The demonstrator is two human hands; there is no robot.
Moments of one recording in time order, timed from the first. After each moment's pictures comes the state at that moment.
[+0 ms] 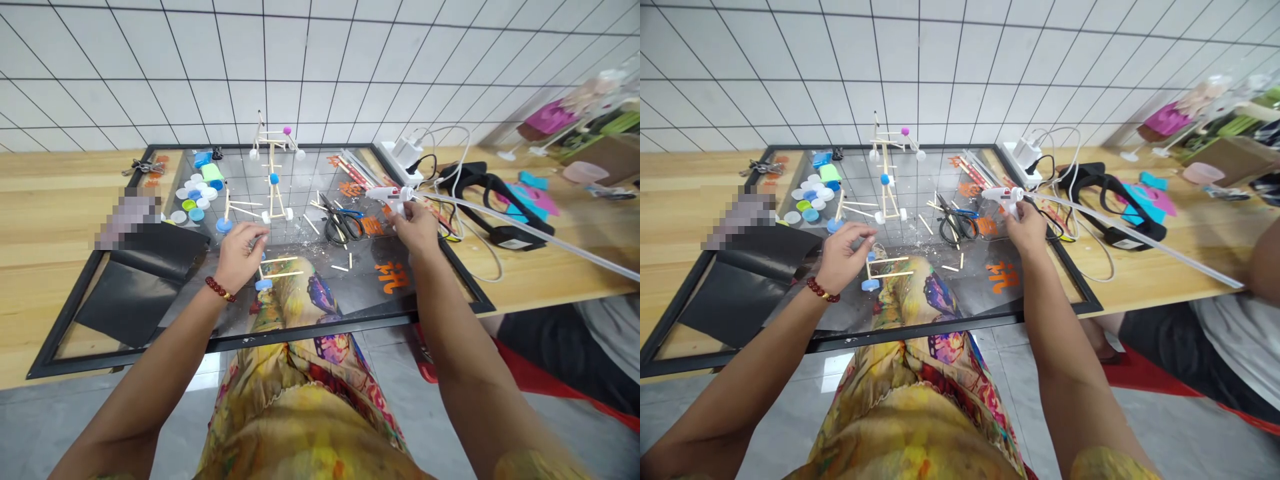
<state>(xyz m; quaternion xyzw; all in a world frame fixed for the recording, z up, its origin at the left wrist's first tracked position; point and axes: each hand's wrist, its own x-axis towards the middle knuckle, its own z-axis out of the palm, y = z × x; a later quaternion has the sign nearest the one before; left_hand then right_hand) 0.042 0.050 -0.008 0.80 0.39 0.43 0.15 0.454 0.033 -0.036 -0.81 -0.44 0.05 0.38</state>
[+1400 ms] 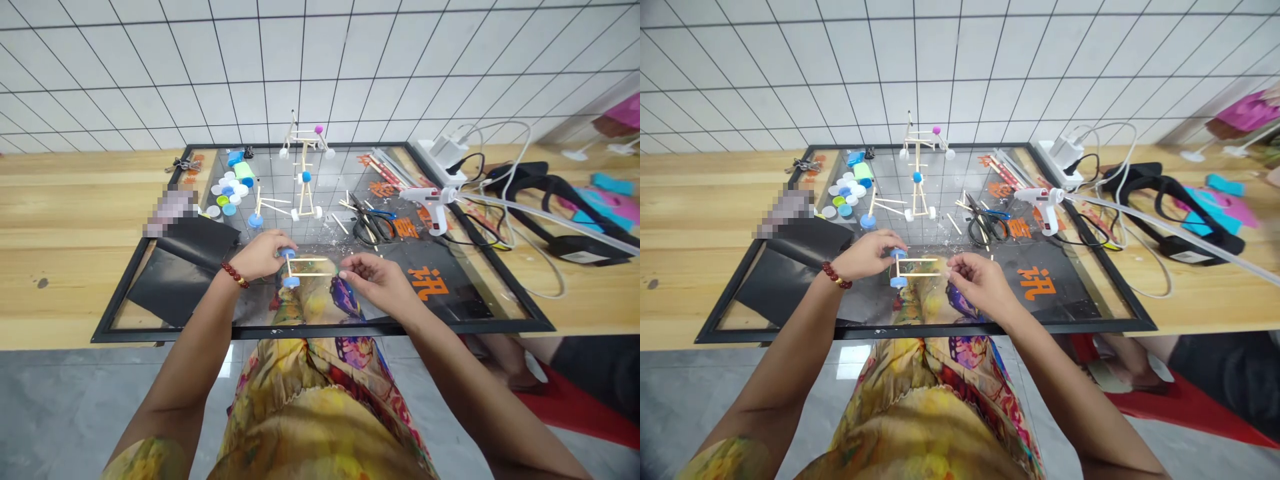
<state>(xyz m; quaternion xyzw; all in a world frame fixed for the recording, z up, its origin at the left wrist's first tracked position) 0.014 0.060 0.009 0.88 0.35 0.18 0.26 0.274 -0.053 -0.007 -0.57 -0.60 0.38 0.42</state>
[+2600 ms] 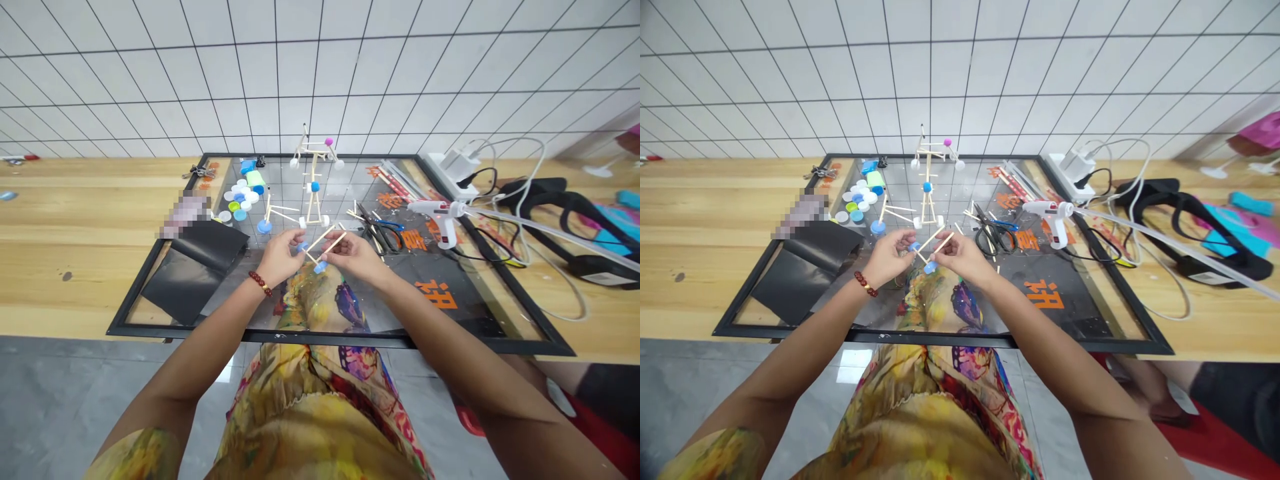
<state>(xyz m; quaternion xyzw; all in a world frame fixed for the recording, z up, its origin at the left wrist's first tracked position) 0.049 0.054 -0.024 0.75 0.46 0.38 0.29 0.251 0.025 -0.013 -0.48 -0.51 0.54 0.46</state>
